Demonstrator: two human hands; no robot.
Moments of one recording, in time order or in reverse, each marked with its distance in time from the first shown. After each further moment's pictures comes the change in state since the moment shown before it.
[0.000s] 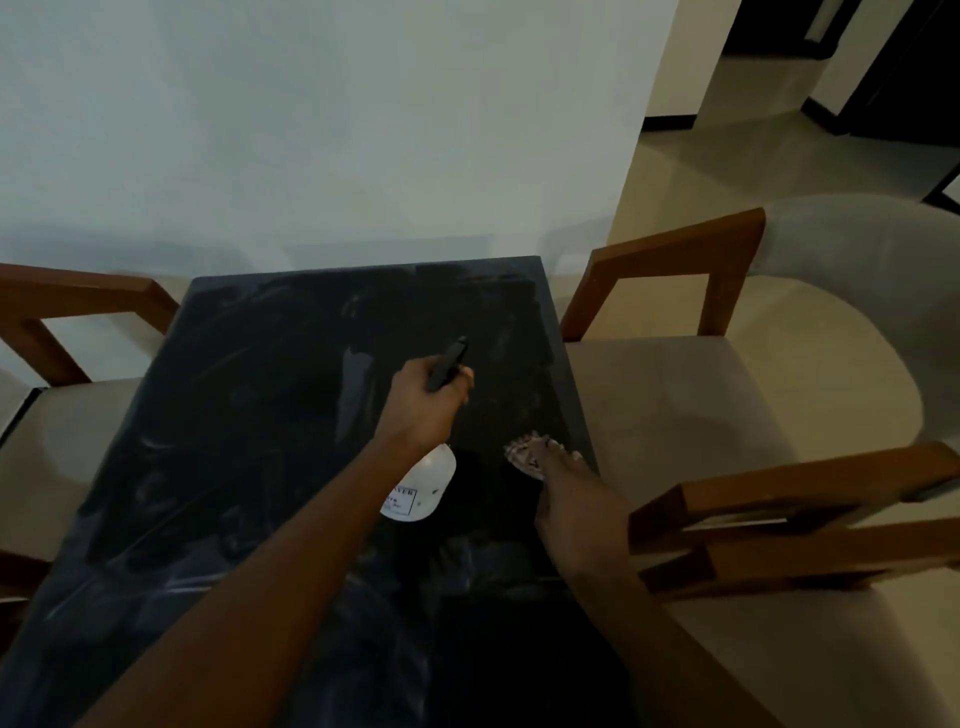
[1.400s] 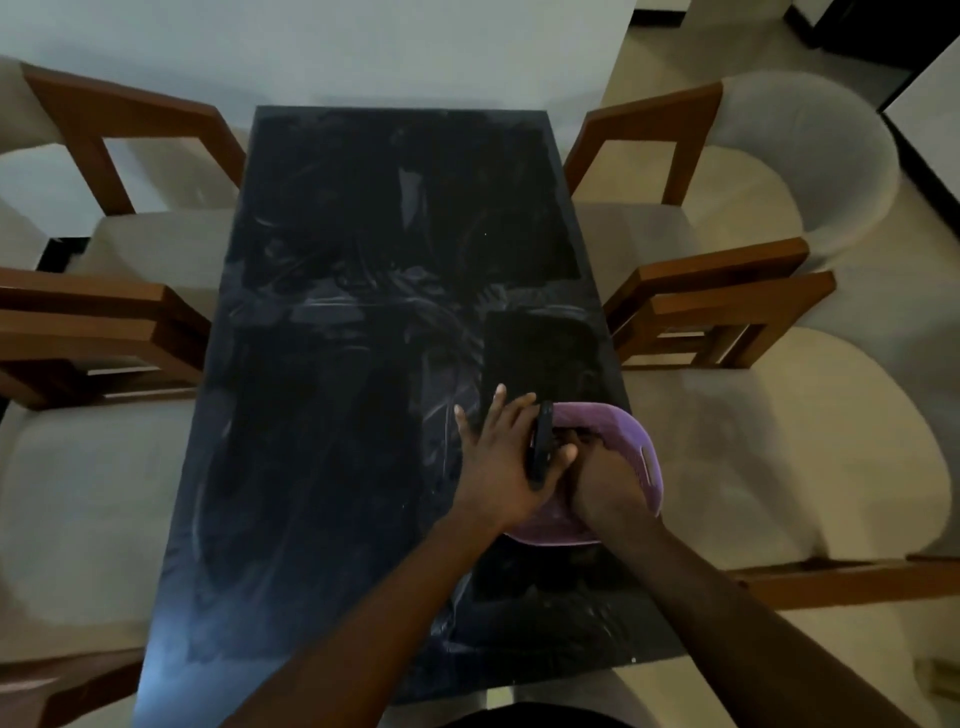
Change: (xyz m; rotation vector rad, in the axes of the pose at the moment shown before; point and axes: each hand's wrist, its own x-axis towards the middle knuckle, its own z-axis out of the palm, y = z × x) left_hand -0.443 -0.100 0.016 0.490 -0.202 0.257; right_hand -0.378 -0.035 0.018 -0.406 -0.333 0.145
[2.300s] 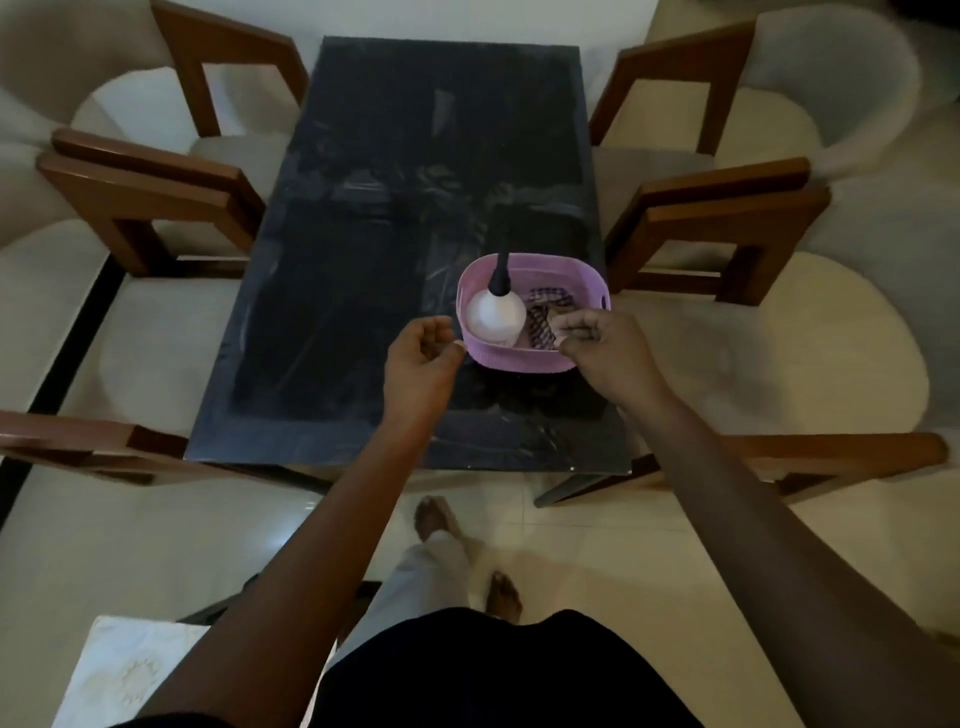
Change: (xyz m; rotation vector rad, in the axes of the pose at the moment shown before) left_hand -0.185 0.067 0.001 -0.716 0.530 -0.455; right_hand -0.143 0.067 -0.014 0.974 0.189 -0.253
